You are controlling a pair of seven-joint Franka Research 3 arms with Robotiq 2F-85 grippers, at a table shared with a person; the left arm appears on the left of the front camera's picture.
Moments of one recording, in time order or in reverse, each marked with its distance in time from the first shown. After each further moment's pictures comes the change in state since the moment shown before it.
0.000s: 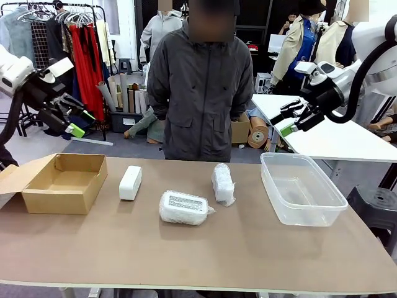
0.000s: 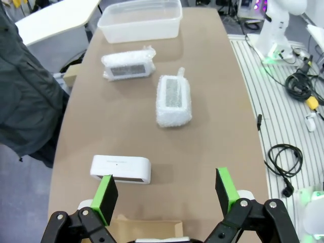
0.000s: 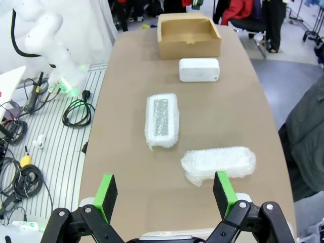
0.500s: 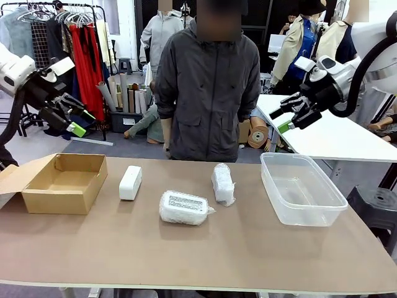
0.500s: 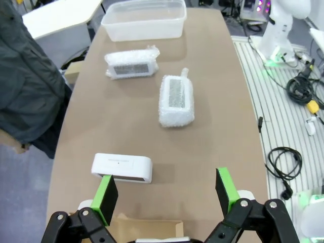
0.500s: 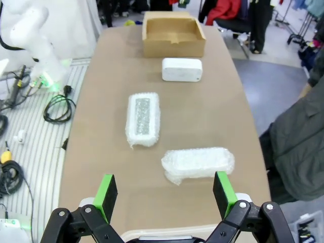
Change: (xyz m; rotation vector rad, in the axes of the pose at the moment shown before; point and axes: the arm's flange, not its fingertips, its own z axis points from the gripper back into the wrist) left arm -0.003 0.006 0.000 0.005 0.001 0.041; right arm 0.013 0.005 0.002 -0.109 0.029 0.074
